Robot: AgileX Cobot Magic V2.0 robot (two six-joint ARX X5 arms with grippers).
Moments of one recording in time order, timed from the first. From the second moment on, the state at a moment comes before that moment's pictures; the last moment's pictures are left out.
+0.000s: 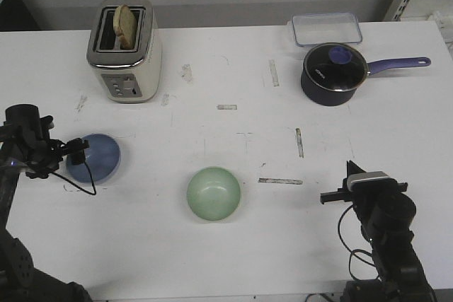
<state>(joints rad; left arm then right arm) 0.29 1.65 1.30 -0.82 0.11 -0.01 0.03 0.55 0.47 -0.25 -0.03 -0.07</state>
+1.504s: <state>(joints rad) -0.57 1.55 1.57 -0.97 0.29 -0.05 0.03 0.55 0.47 -0.25 -0.03 -0.07</state>
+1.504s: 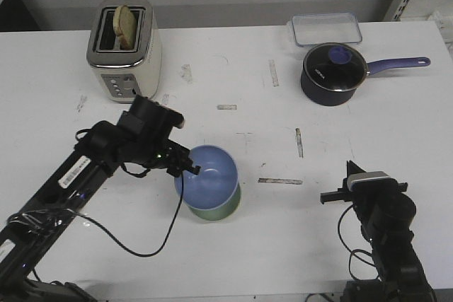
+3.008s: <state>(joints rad) -0.58 1.62 1.82 -1.05 -0.03 0.06 0.03 0.55 0.47 -0.20 -0.03 -0.06</state>
